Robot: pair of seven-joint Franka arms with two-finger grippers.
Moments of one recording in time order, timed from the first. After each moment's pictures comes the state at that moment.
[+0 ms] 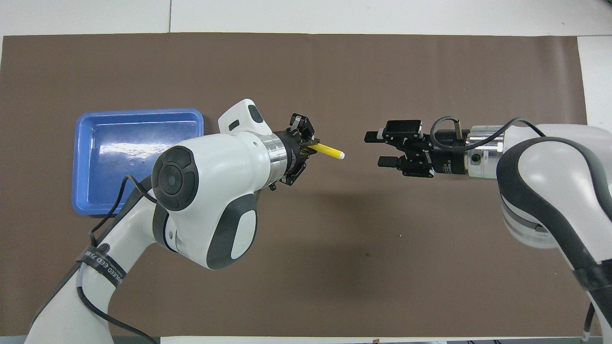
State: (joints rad) left arm -0.61 0.15 -0.09 -1.91 -0.39 2.57 -1.57; right arm 0.16 -0.01 0.01 -2.12 1.18 2.12 0.05
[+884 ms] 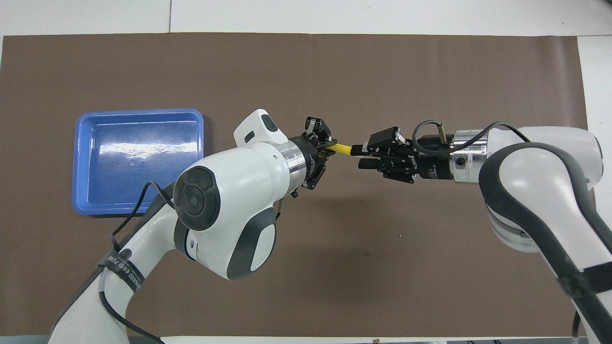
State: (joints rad) left arm -0.66 0.16 -0.09 -1.91 -0.39 2.66 -1.70; right arm 0.21 -0.01 0.01 -2.12 1.18 2.12 0.11
